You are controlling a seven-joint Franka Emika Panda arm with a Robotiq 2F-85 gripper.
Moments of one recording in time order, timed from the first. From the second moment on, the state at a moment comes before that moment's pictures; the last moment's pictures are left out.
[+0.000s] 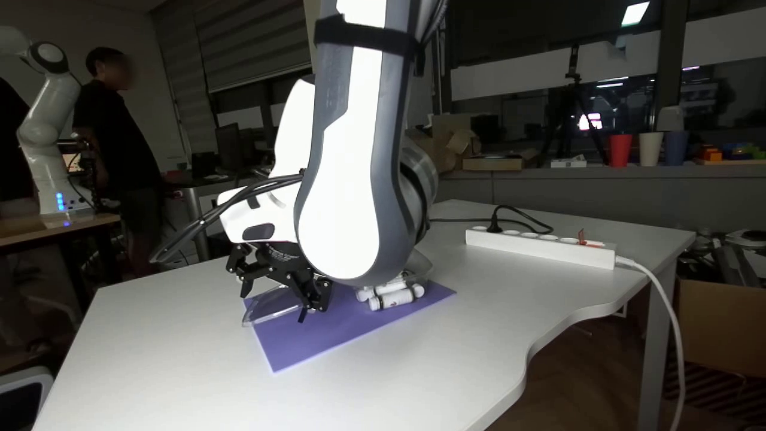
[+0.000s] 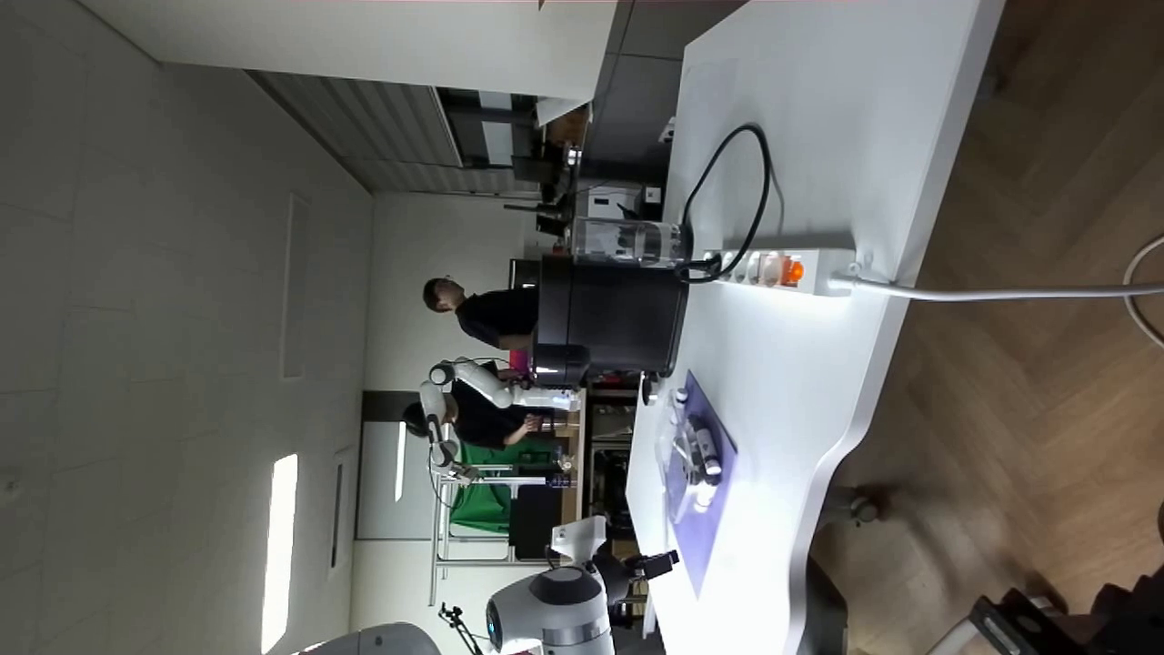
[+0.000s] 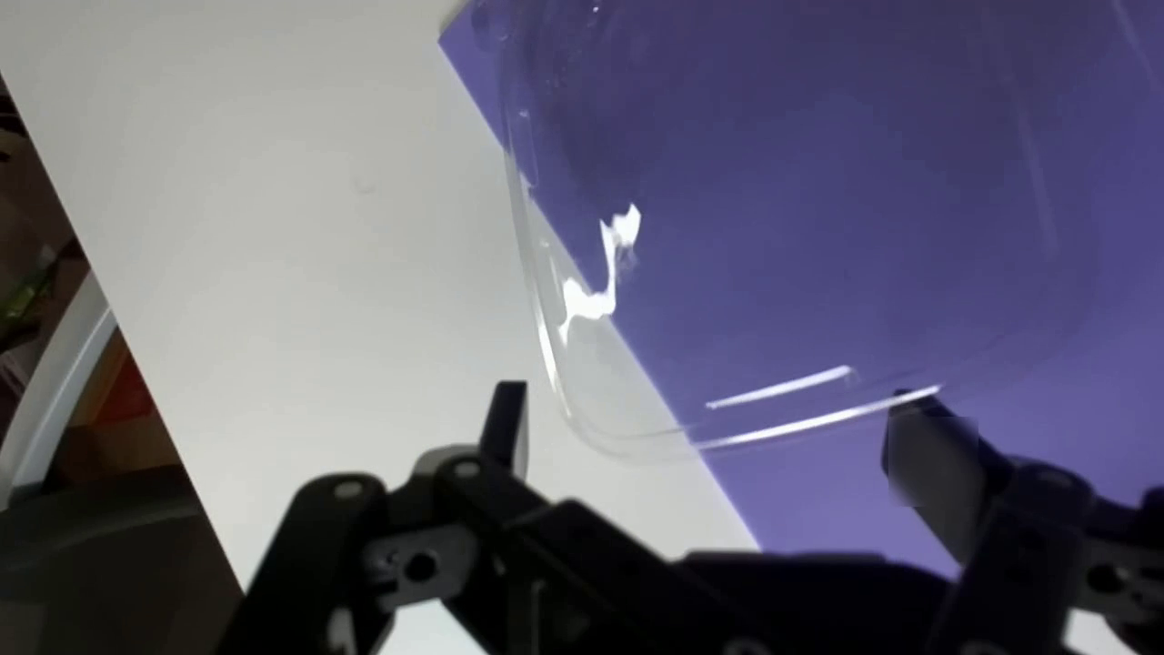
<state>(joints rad) 0.44 0.70 -0.11 -2.13 -0.39 3.45 -1.73</state>
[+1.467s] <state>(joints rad) 0.88 1.01 -0.42 -1.84 0.10 3.46 -1.41</state>
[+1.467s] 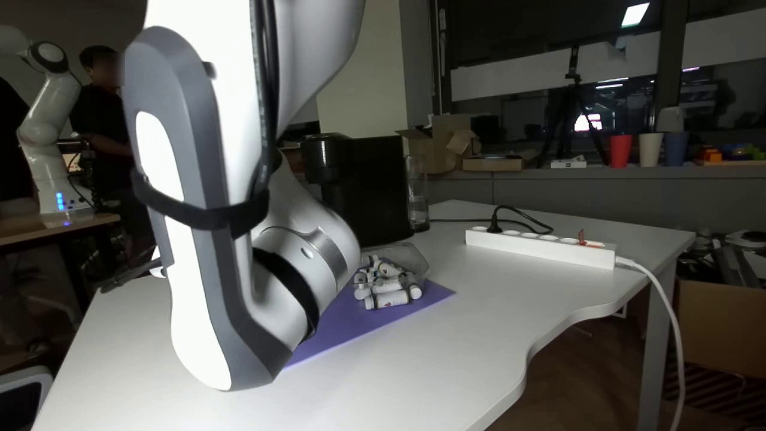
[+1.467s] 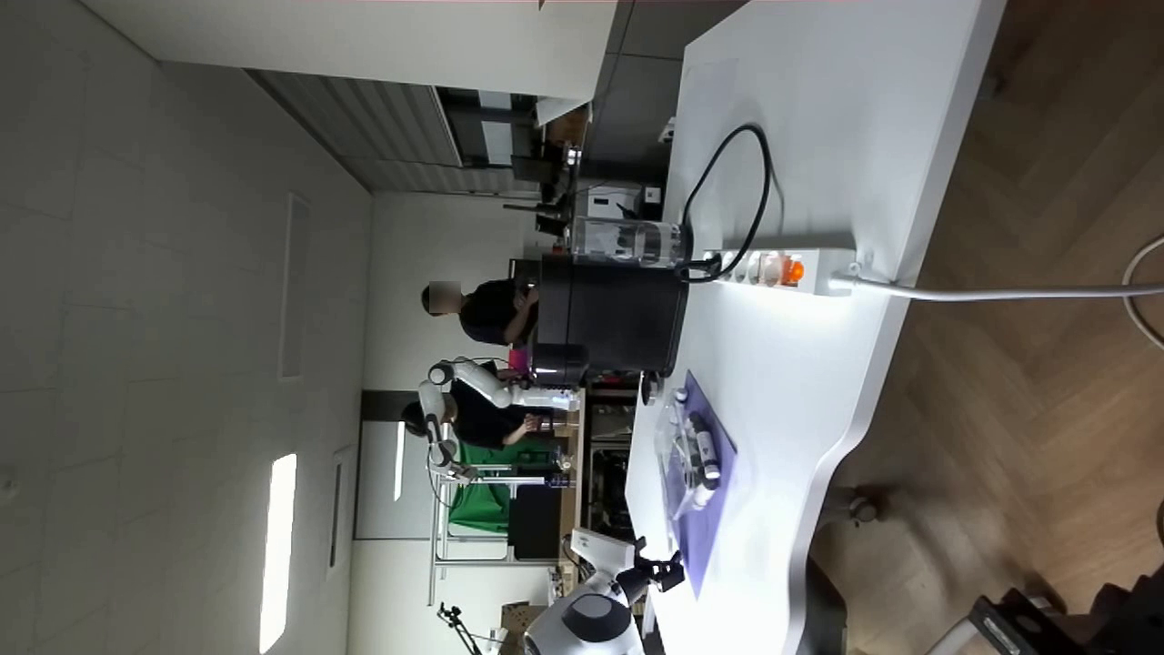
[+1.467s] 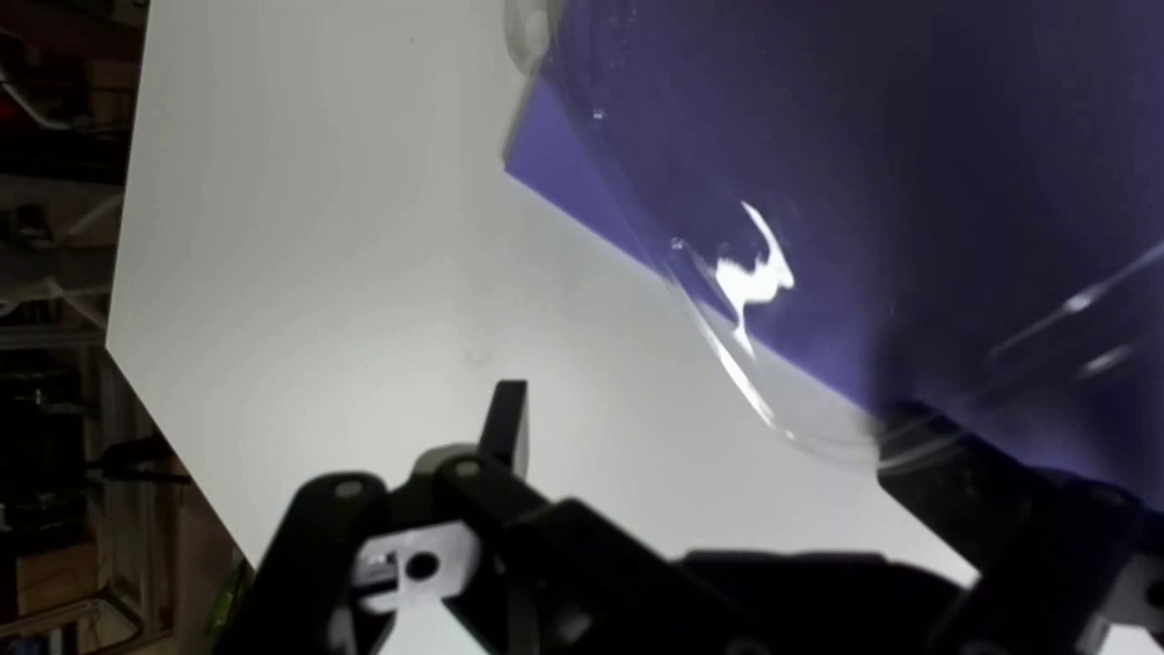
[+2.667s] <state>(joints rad) 1.54 1.47 -1.06 -1.99 0.61 3.46 -1.10</state>
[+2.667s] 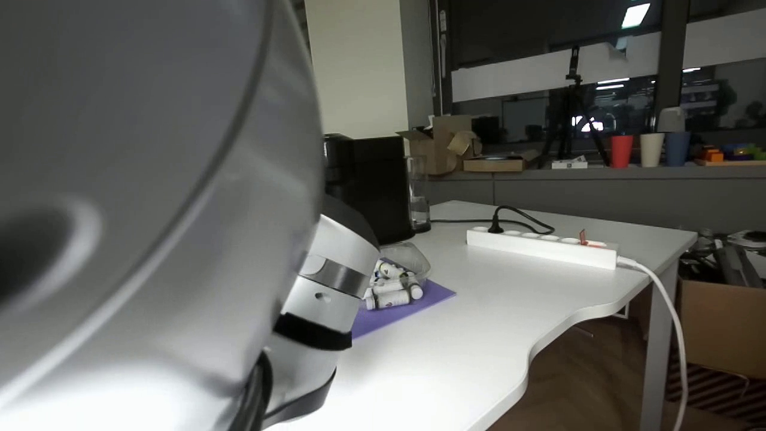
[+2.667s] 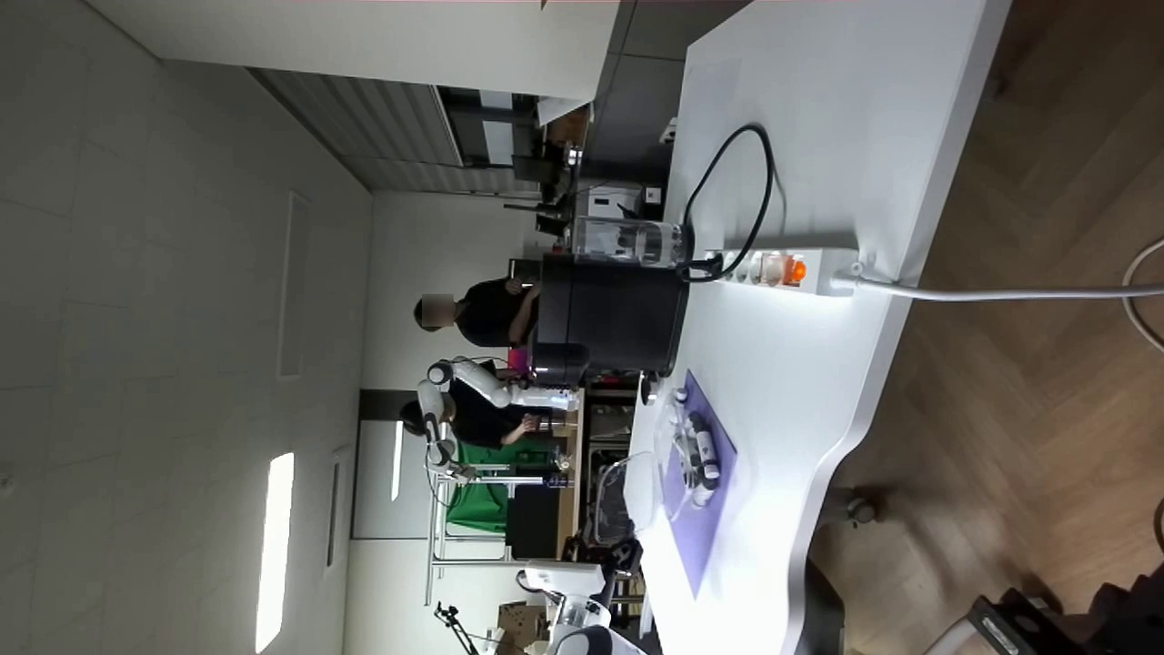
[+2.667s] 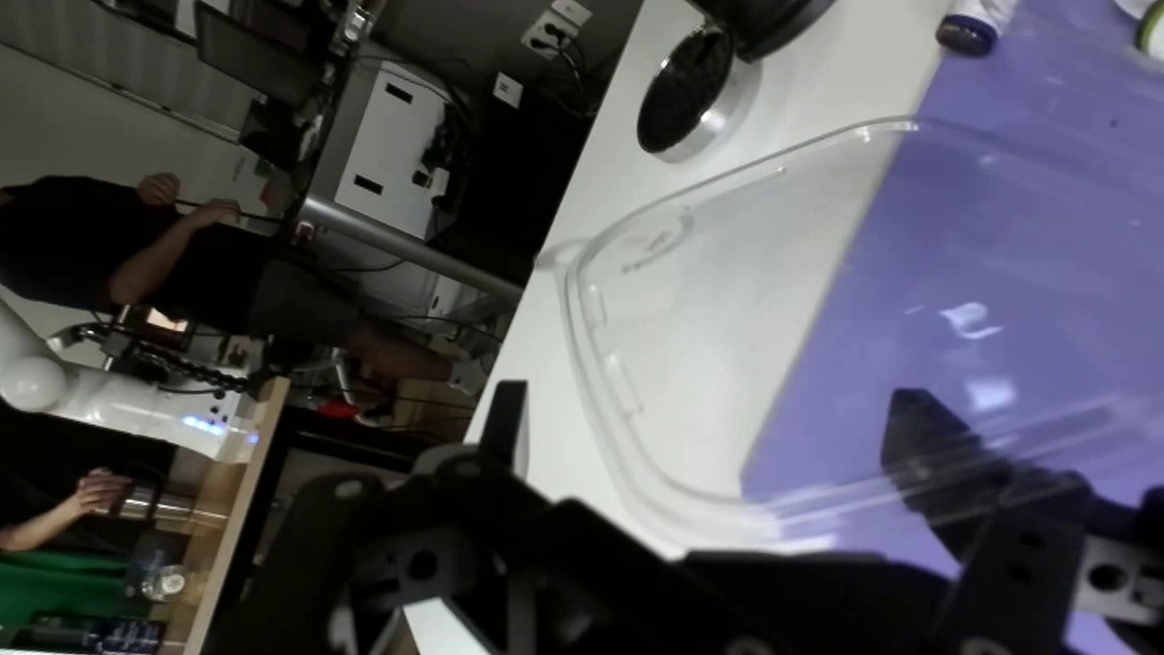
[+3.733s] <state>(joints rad) 1.64 1.43 -1.18 -2.23 0.87 3.45 -1.21</state>
